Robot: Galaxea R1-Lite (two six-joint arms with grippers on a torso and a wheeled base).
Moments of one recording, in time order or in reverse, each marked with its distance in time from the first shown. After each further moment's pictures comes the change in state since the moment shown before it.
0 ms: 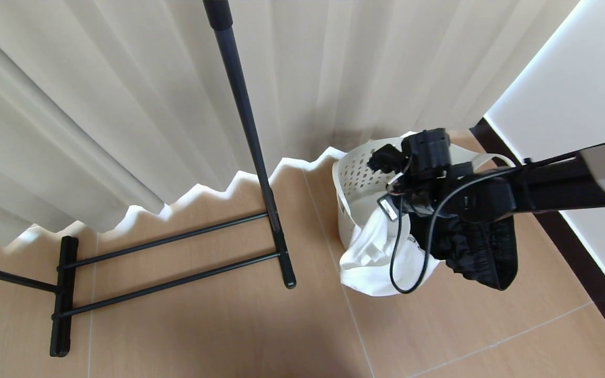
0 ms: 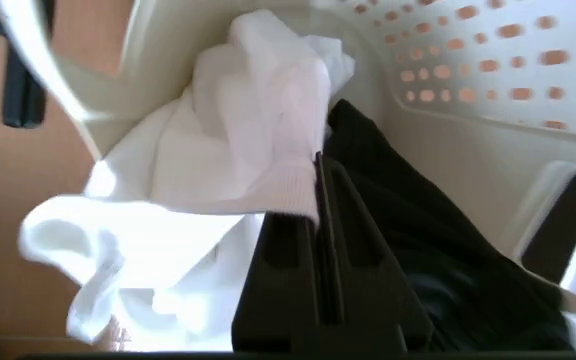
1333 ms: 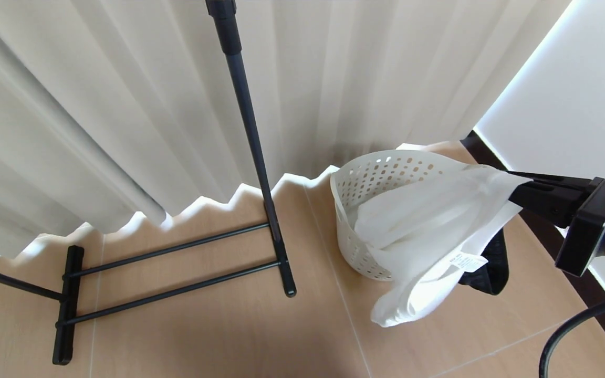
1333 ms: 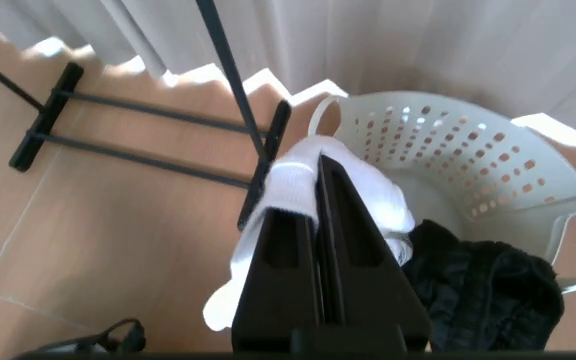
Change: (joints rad) left arm 0.000 0.000 -0.001 0.005 -0.016 0.003; right arm 0.266 -0.907 0.666 -0.187 0.188 0.218
